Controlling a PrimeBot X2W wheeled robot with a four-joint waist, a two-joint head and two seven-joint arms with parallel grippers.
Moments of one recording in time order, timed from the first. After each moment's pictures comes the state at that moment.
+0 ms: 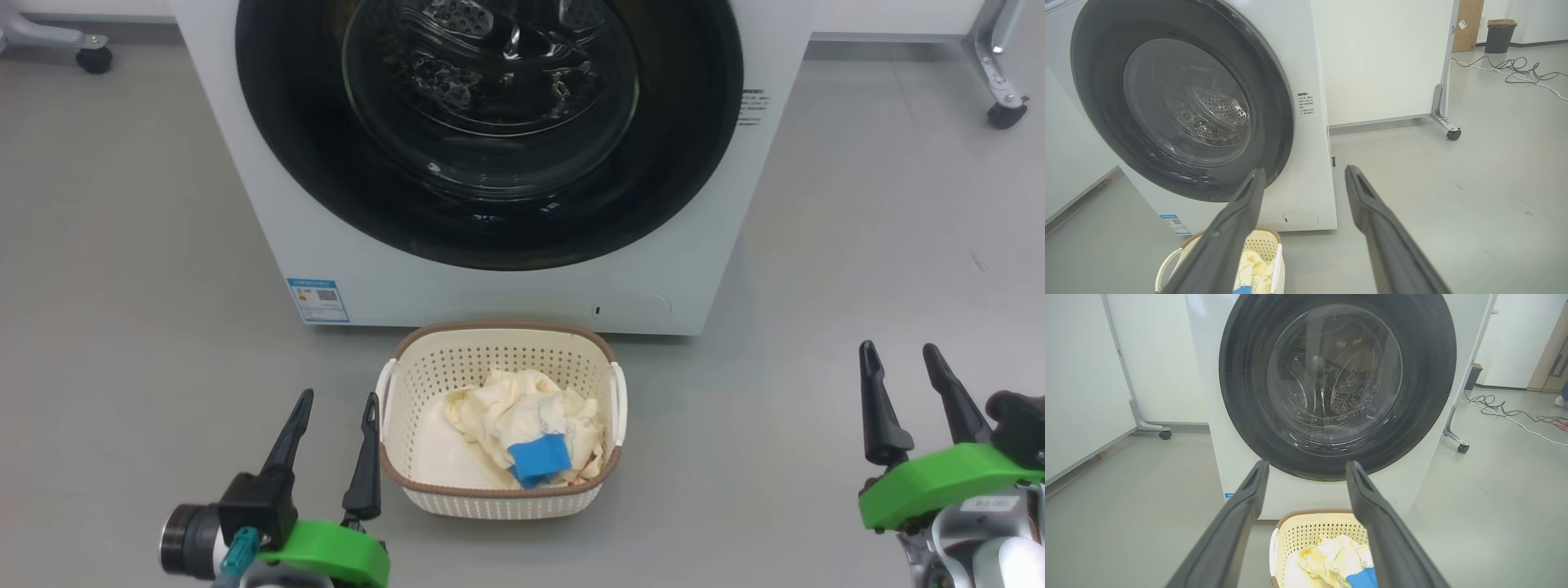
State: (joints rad) left arm -0.11 0.05 -0.23 0.26 -0.14 0.02 -0.25; right arm 0.04 -0.03 -0.12 0.01 0.21 0.13 -0.03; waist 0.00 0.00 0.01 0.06
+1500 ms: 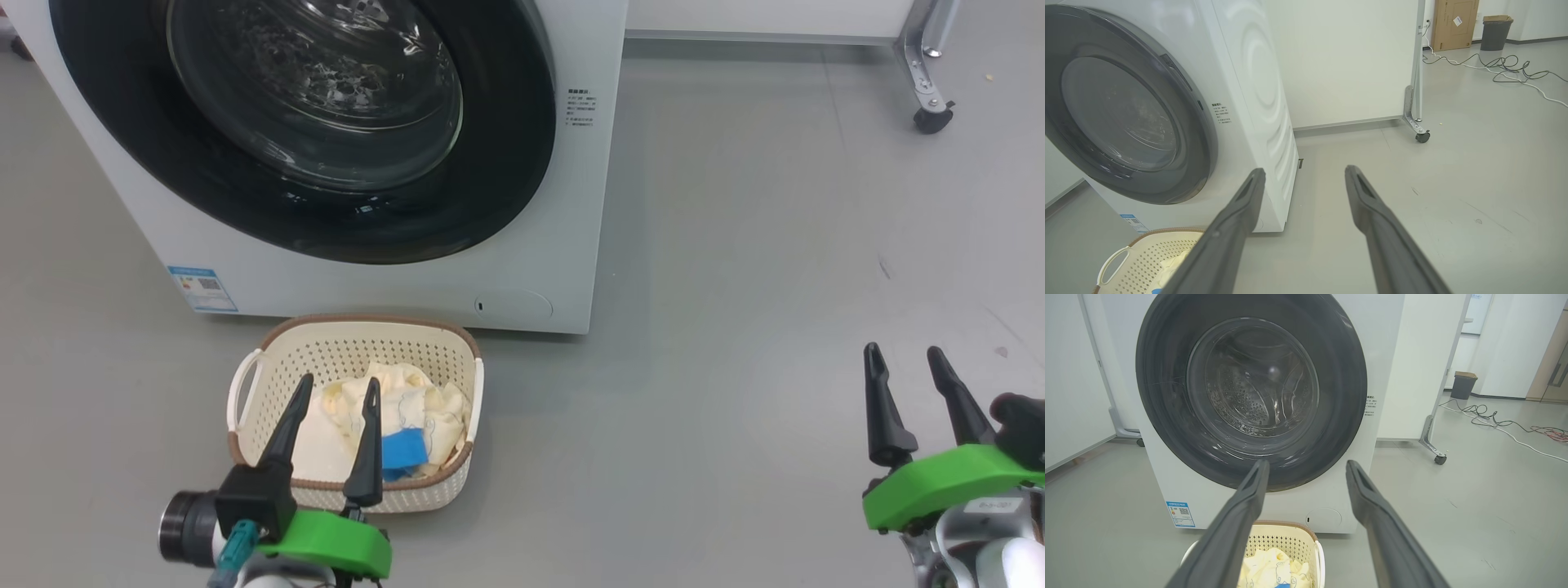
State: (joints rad) left arm -0.12 0.04 -0.22 0.23 -0.13 0.02 -0.25; right arm 0.03 -0.03 -0.13 0.03 0.22 0.13 -0.04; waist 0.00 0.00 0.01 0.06
